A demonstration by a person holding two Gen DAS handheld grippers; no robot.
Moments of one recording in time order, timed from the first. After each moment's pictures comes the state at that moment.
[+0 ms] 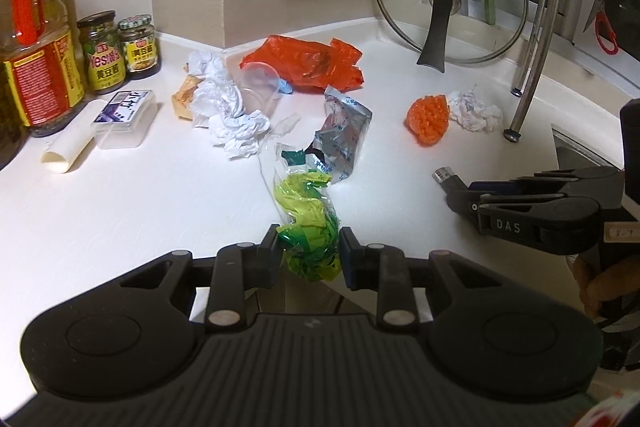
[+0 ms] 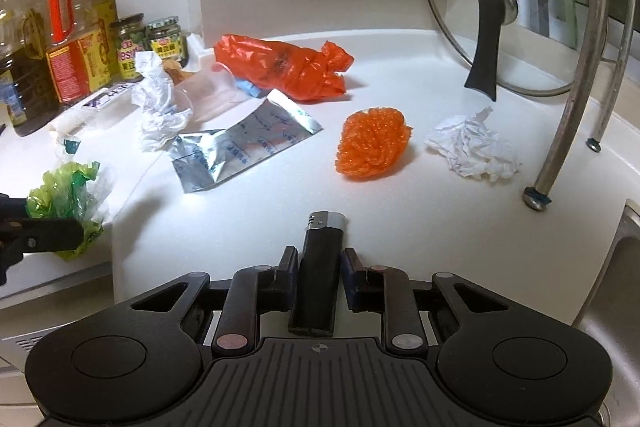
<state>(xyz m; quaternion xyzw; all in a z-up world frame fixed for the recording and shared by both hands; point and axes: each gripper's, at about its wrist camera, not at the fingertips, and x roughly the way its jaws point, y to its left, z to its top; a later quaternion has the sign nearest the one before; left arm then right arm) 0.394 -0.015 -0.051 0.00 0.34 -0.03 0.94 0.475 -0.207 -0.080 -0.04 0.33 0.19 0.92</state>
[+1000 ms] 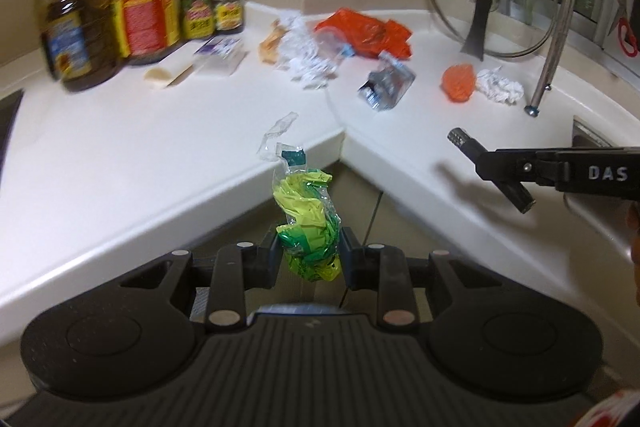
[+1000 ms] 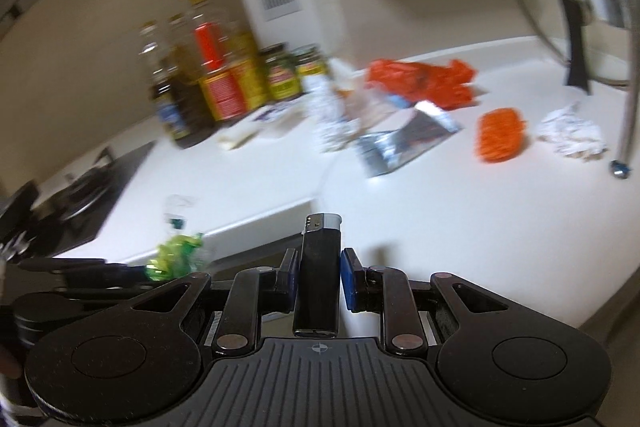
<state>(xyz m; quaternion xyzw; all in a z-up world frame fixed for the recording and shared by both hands) 0.273 -0.008 -0.057 -0.04 0.36 0.07 0.93 0.371 -0.205 -0.038 0.05 0.32 0.37 0.87</state>
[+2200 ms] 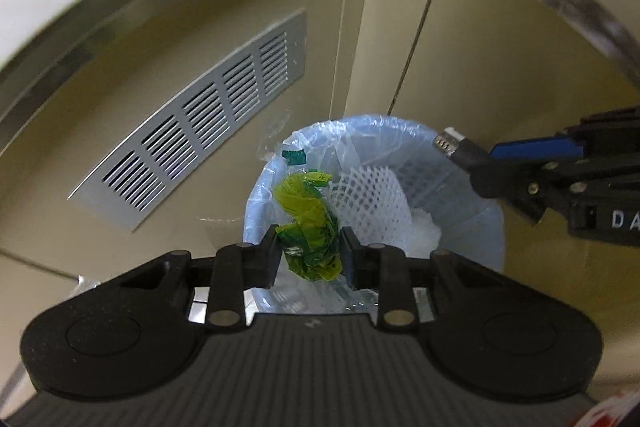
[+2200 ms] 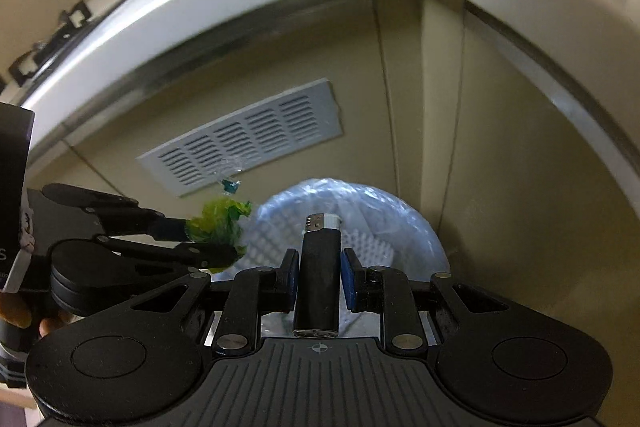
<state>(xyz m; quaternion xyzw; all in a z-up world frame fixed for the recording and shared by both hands) 0.262 0.053 -0.221 0.02 0.53 -0.01 0.85 0.331 -0.113 -0.193 -0.01 0.47 0.33 0.82</state>
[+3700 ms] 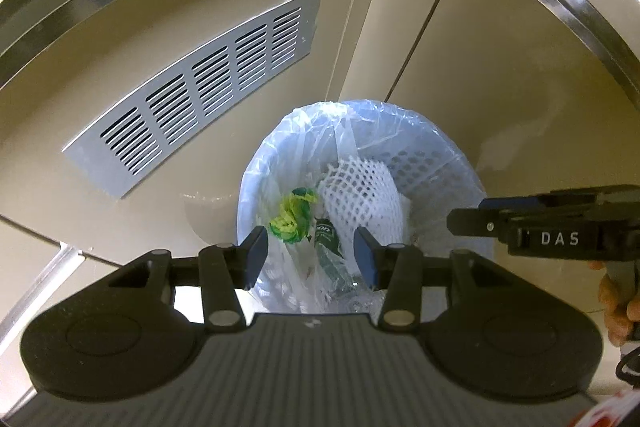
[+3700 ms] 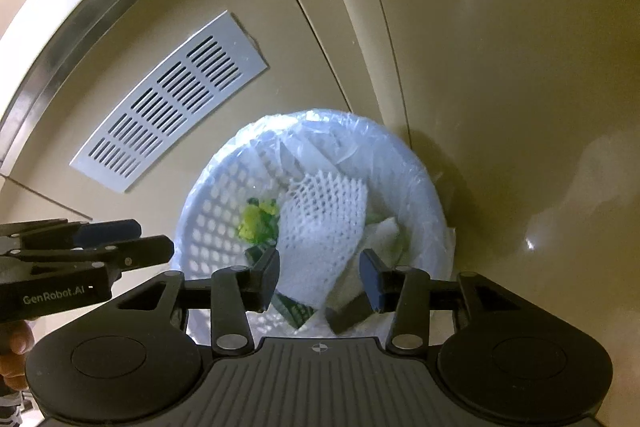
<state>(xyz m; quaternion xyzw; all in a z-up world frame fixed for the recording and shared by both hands) 0.251 0.069 -0.217 -0.04 0.54 -0.01 0.84 0.329 -0.119 -0.242 0.08 0.55 0.24 0.79</state>
